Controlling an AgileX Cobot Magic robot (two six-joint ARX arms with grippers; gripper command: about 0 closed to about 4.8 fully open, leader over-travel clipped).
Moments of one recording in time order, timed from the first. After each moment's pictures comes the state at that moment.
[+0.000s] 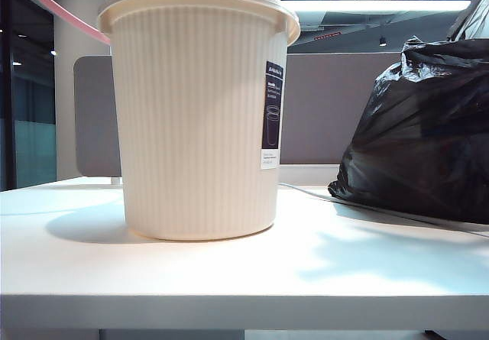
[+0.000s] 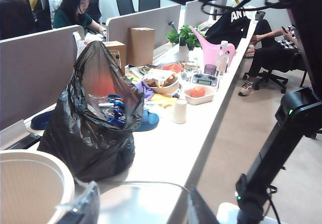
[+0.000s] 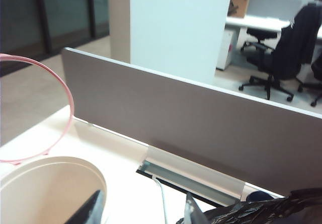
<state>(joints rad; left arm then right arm) -0.46 0.81 1.65 -0.88 0.73 0.02 0.24 1.35 2.40 -1.10 -0.18 -0.05</state>
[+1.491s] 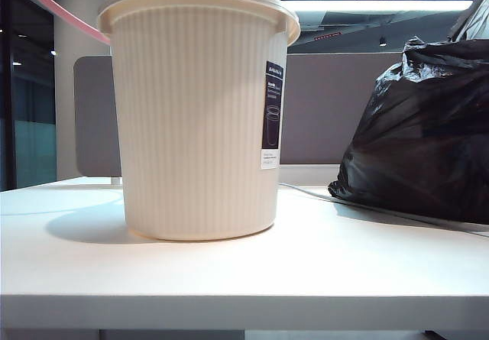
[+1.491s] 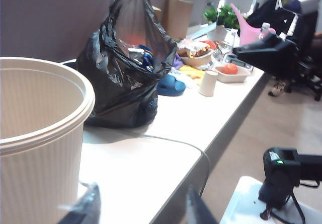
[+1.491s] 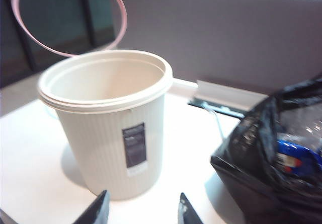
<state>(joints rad) -0.46 0.37 0.98 -0.67 0.58 -0.08 0.26 0.28 0.88 -0.65 -0.30 0.05</state>
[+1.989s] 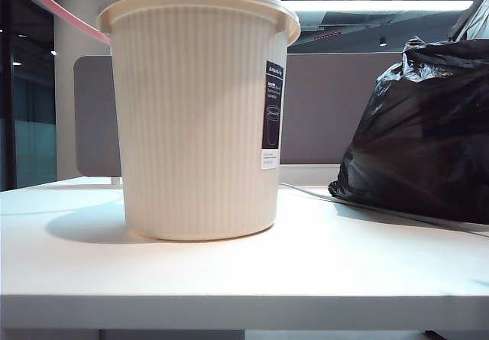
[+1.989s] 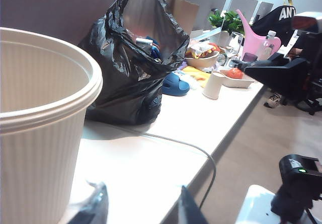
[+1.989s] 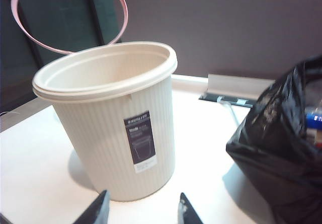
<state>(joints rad) -0.46 0.36 0.67 -0.35 0.58 -0.16 0.26 0.19 0.61 -0.44 -0.31 0.16</state>
